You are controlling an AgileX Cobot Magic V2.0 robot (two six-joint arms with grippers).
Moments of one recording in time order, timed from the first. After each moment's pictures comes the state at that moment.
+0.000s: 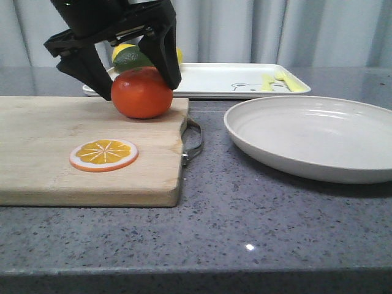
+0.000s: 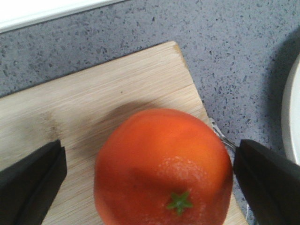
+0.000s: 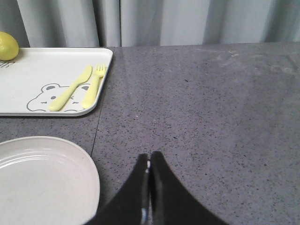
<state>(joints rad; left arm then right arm) -0.46 1.76 -1.45 -0.31 0.85 0.01 0.00 0.51 -0.43 -0.02 0.21 0.11</state>
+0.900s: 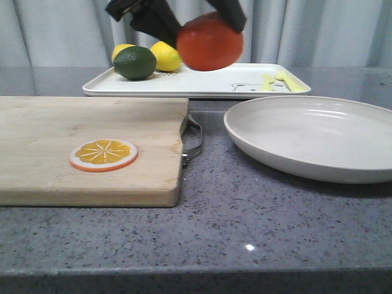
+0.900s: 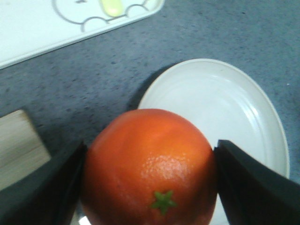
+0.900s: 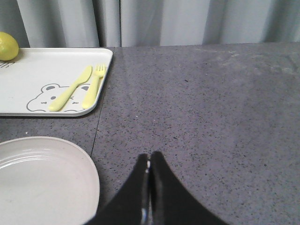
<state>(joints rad) -0.59 1.76 -1.59 -0.53 0.82 0.11 0.00 0.51 -0.43 -0.02 0.20 0.11</state>
